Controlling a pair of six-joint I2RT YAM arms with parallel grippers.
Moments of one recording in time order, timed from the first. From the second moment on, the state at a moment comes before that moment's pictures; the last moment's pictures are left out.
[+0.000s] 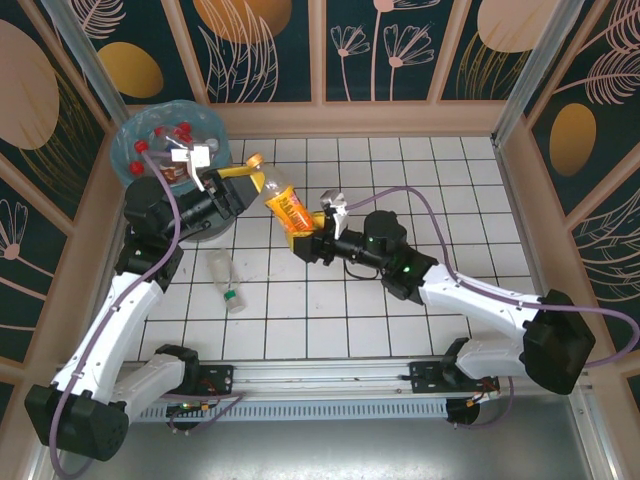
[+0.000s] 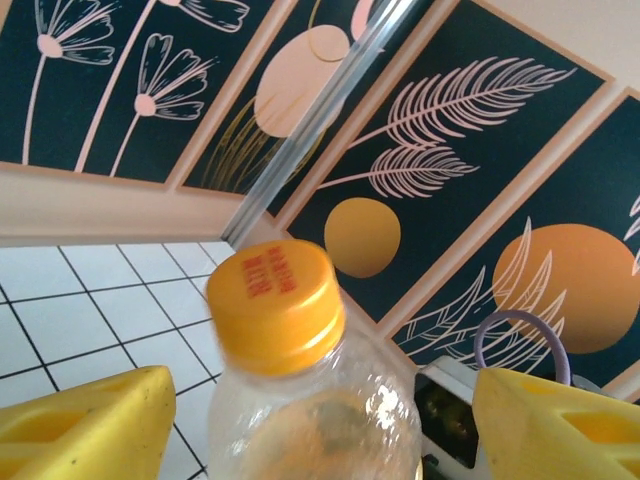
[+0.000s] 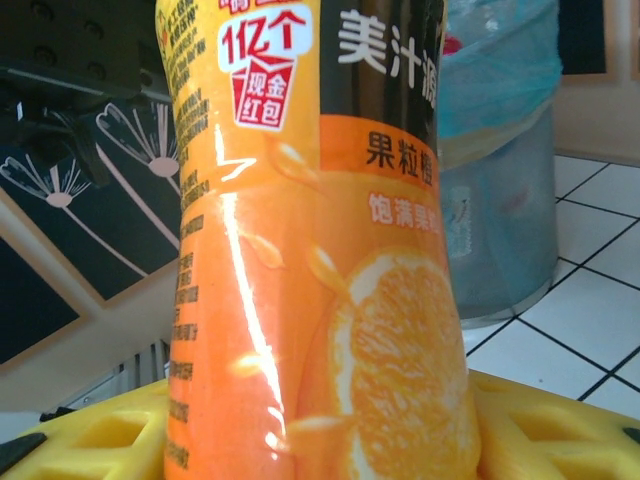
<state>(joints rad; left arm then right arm) -0.24 0.98 0.92 0.16 0.72 -0.72 0.90 1.25 0.79 0.40 -0.30 0.35</state>
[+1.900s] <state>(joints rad) 0.25 1.31 1.40 -0.30 0.07 -0.54 0.92 1.17 0.77 0.35 0.13 0.29</state>
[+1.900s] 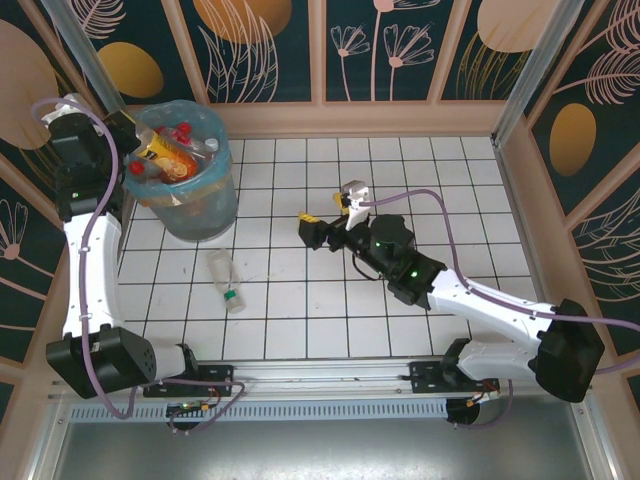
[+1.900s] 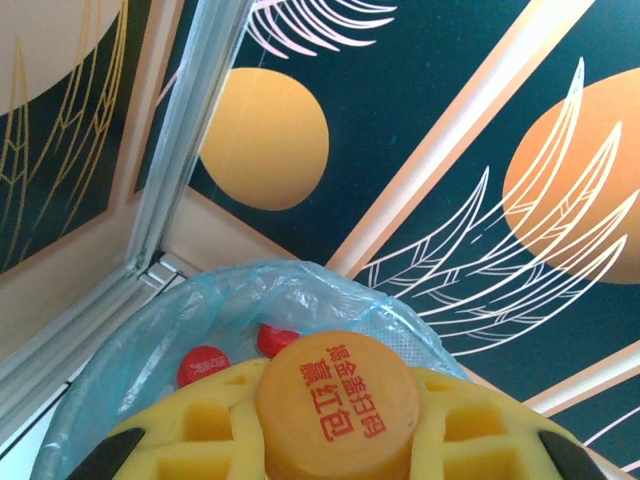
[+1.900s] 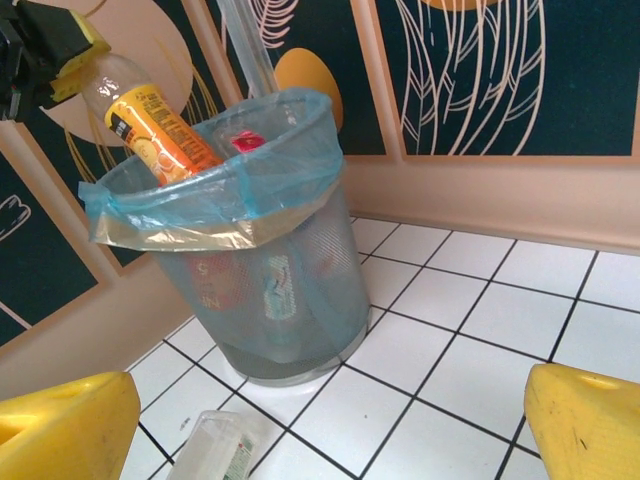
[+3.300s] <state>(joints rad) 0.30 1.40 1.39 -0.31 0.15 -0.52 0.85 1.16 0.74 0.27 0.12 0.42</state>
